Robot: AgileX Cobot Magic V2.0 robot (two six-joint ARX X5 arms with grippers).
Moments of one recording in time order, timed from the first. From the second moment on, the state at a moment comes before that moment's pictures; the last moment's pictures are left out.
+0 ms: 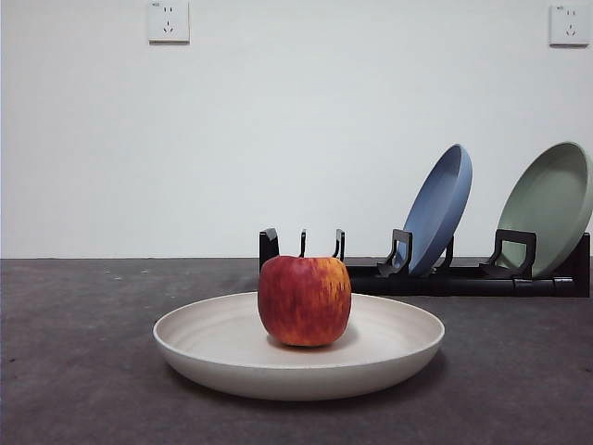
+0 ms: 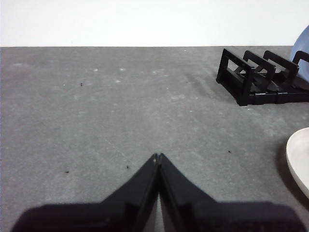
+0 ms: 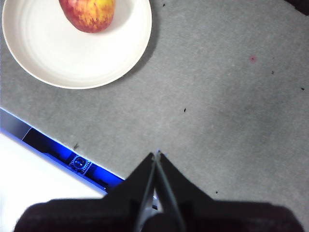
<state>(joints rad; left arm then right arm) 0.02 0.03 0.02 -0.17 0.19 -0.04 0.80 0.89 1.05 -1.23 0.19 0.17</state>
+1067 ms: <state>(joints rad) 0.02 0.06 0.02 -0.17 0.19 -0.04 0.02 0.20 0.44 -0.33 0.07 -0.05</state>
